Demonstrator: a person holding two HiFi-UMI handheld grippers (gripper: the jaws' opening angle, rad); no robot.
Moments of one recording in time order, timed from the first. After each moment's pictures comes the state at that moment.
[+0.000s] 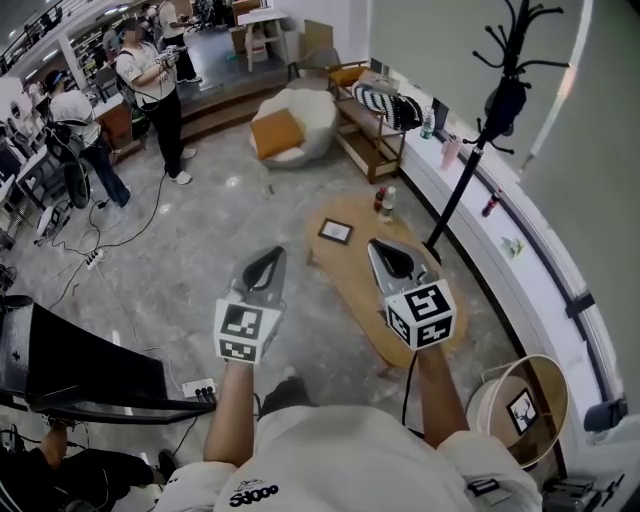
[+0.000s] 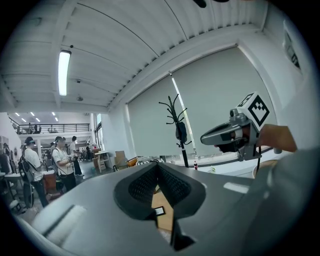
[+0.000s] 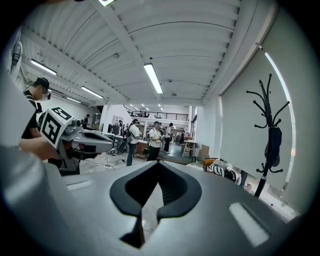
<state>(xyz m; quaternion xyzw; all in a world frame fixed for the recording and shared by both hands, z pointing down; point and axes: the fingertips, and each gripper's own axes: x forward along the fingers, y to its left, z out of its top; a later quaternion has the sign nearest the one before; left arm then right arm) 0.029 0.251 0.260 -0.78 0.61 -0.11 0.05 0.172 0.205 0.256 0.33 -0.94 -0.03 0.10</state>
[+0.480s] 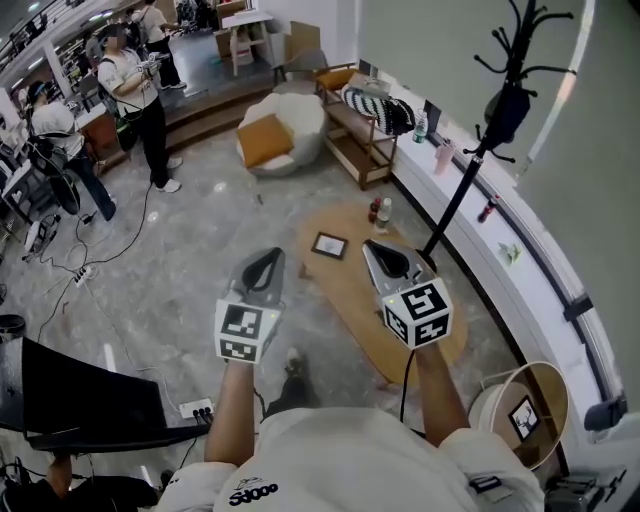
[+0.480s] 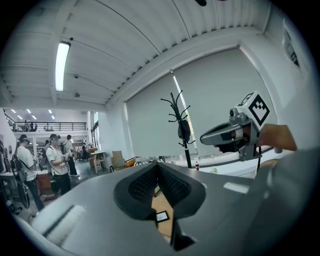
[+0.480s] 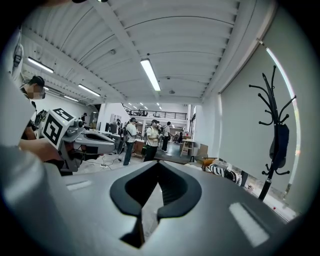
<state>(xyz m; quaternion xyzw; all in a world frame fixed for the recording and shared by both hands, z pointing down) -0.003 0.162 0.275 -0.79 0.60 -0.10 0.05 0.138 0.124 0.267 0.34 -0.93 -0.03 0.10</state>
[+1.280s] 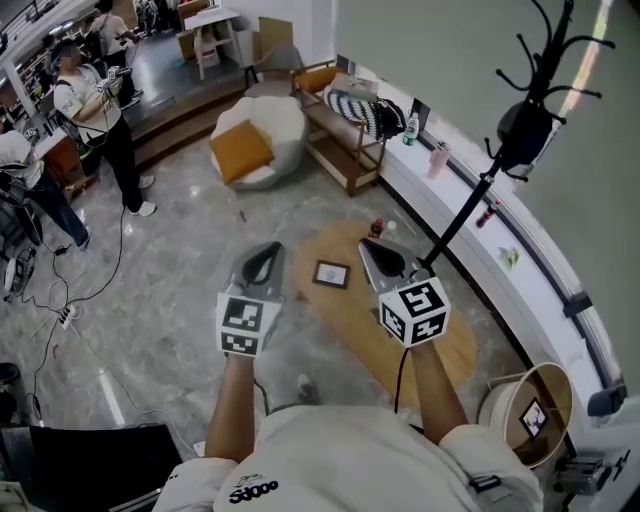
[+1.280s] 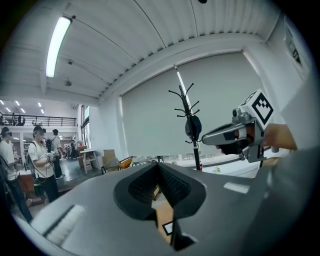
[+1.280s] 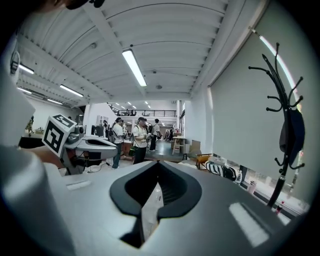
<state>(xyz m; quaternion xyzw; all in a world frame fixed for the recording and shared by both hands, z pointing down) -0.107 -0.043 0.278 -0.83 0.55 -0.11 0.04 0.032 -0.058 0.270 0.39 -0.91 0.01 0.09</state>
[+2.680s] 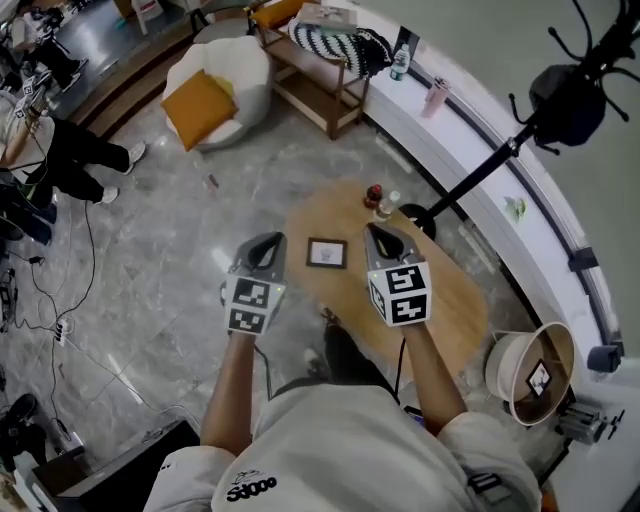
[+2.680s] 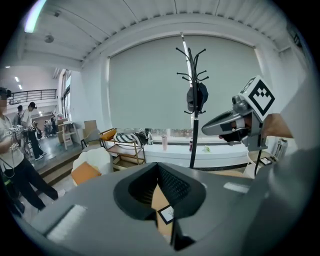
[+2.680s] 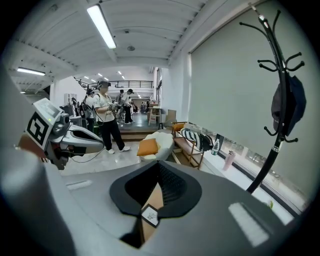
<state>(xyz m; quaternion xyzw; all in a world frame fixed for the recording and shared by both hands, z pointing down) -0.113 -0.244 0.447 -0.86 0.46 -0.21 -0.08 0.045 -0.249 0.426 0.51 -0.82 0.12 0.23</state>
